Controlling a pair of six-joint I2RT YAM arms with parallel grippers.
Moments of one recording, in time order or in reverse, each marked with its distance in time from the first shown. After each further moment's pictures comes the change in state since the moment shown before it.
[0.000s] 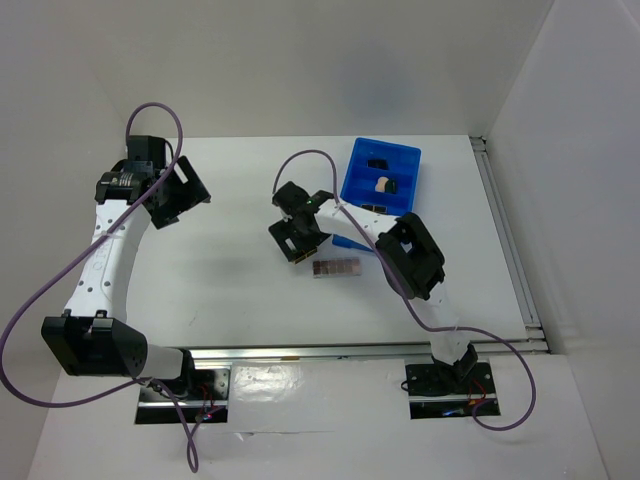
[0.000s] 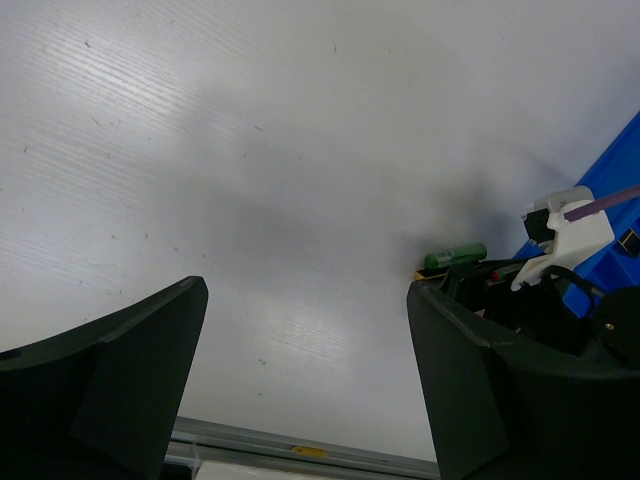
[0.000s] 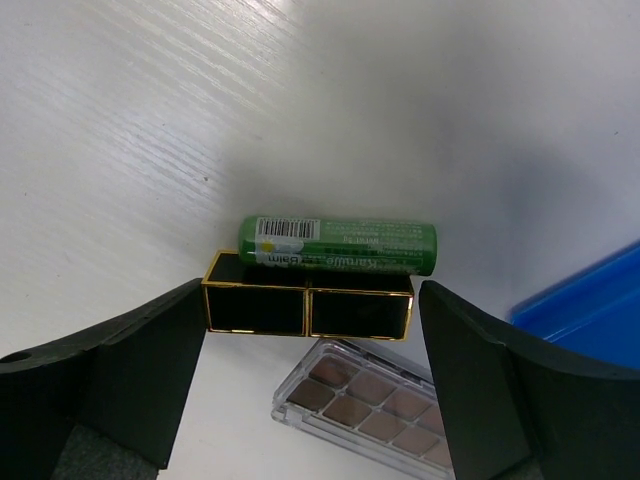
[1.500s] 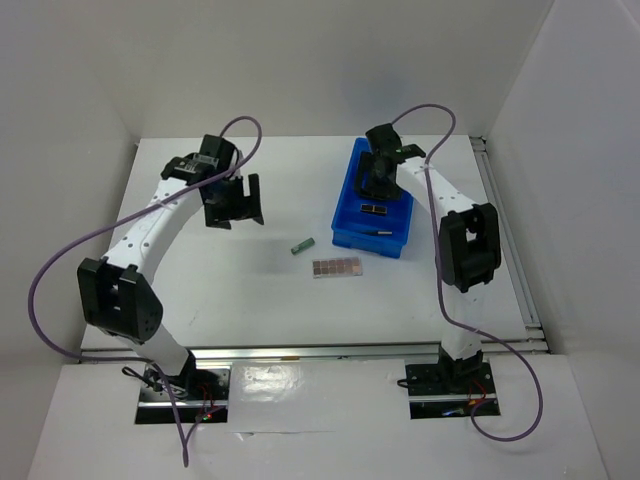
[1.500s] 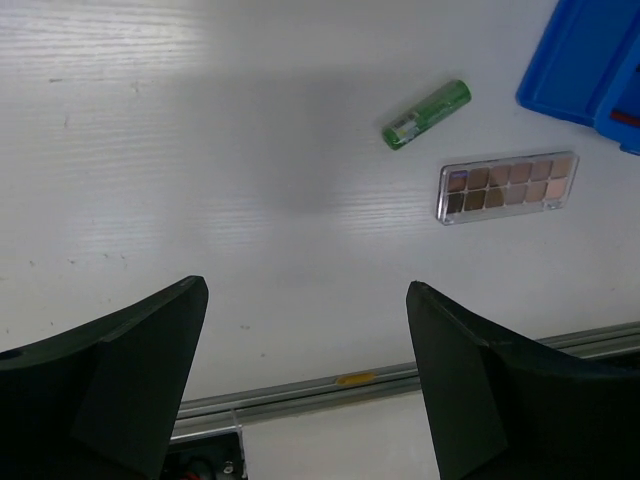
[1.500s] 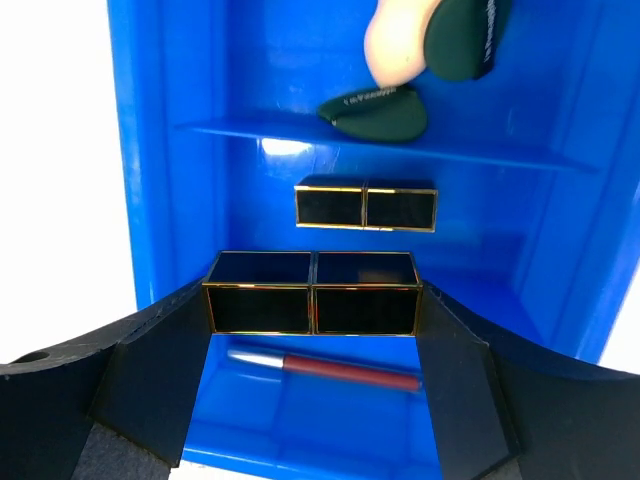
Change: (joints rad) left arm -0.256 0.227 0.049 -0.016 0.131 0.175; right arm -0.464 -0.202 -0.012 -0.027 0.088 0.354
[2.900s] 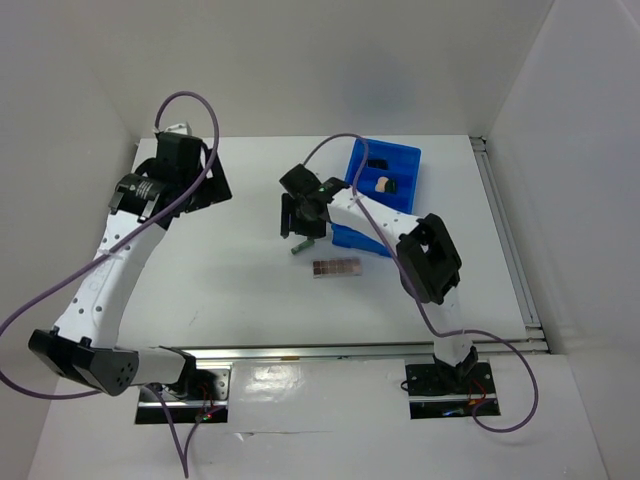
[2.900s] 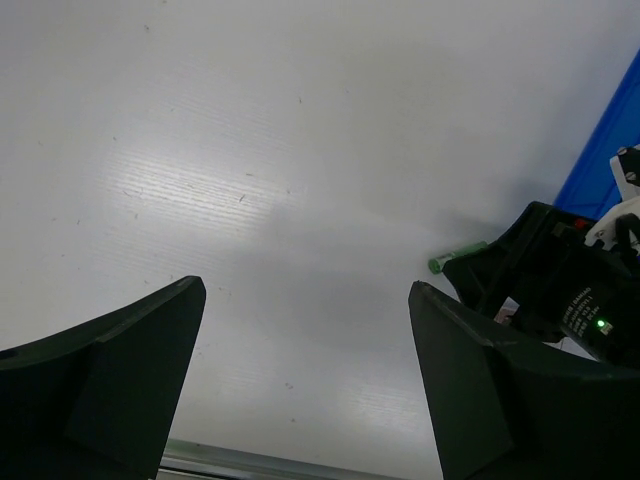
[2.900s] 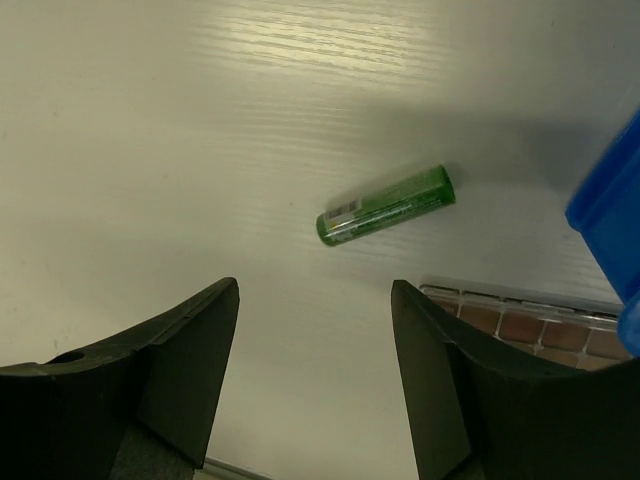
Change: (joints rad) left arm -0.042 -0.290 0.055 0.001 -0.424 -0.110; right arm 0.441 0.069 0.024 0.017 -0.079 0.193
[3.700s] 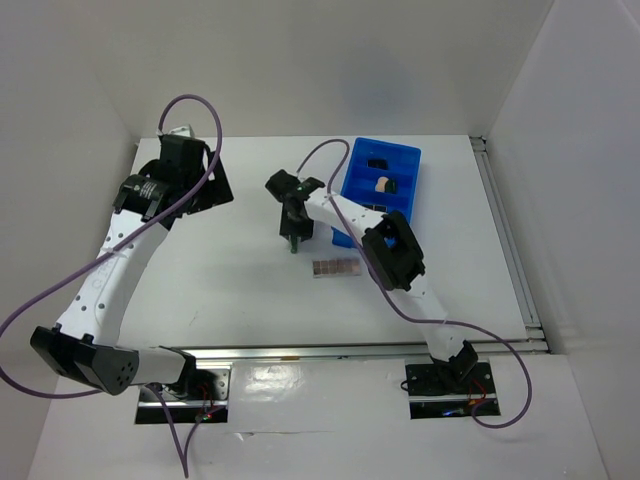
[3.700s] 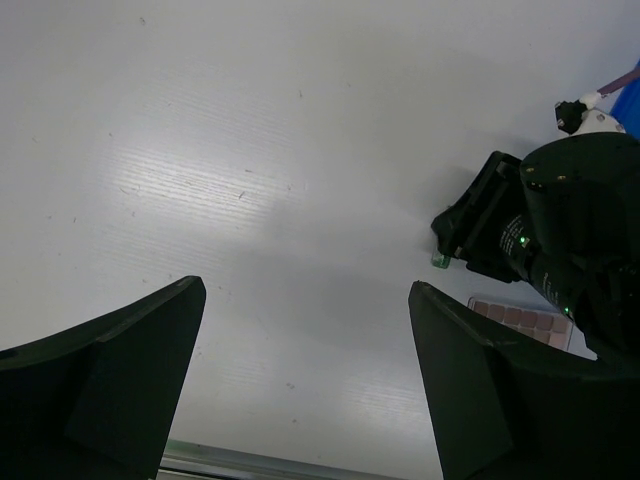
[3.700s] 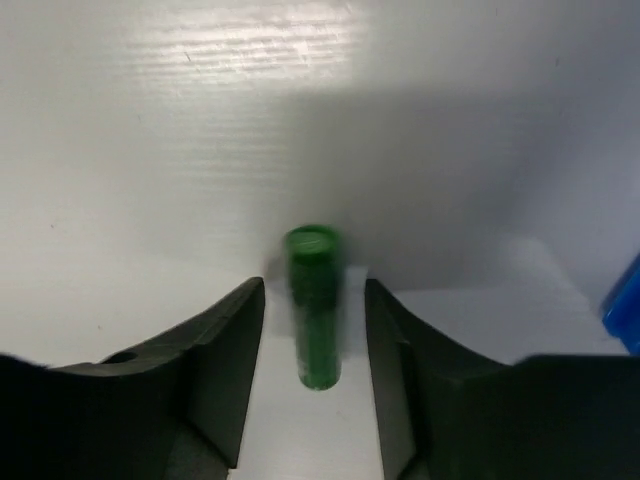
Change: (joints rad) left arm 0.002 0.007 -0.034 0.018 0.004 0.002; right arm -0.005 0.332 0.307 -0.147 0.103 0.119
